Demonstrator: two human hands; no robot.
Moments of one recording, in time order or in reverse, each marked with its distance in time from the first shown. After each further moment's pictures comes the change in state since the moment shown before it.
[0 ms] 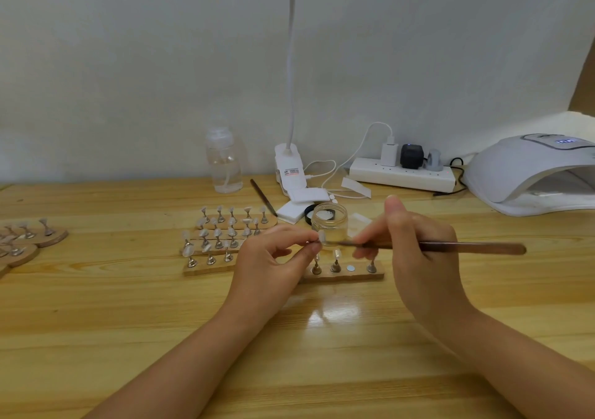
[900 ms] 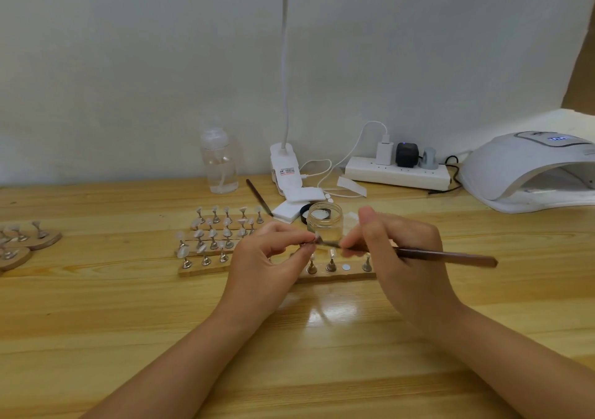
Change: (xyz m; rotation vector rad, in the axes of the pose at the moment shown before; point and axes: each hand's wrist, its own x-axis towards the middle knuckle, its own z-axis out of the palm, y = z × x) left_hand 0.000 -0.001 0.000 0.020 0.009 0.011; right_hand 0.001 0.009 -0.002 -0.204 -0.067 -0.170
